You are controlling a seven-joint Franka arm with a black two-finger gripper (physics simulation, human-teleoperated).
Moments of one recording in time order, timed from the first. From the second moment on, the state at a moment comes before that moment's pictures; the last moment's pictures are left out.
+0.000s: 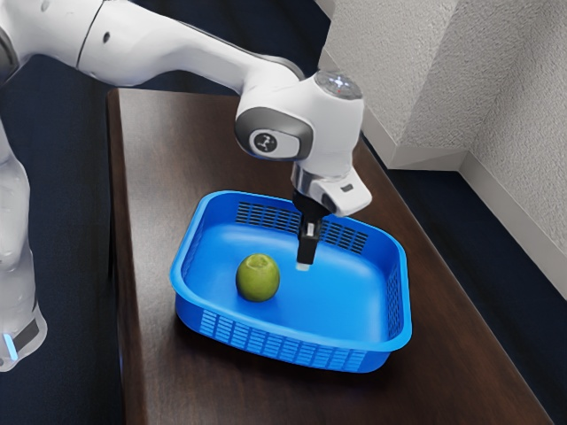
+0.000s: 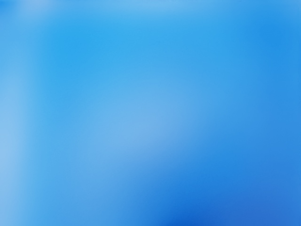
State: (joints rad) arm 0.04 -0.17 -0.36 -2.02 0.02 1.97 0.06
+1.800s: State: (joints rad) arm 0.03 -0.18 -0.34 -2.24 -0.02 1.96 -0.03
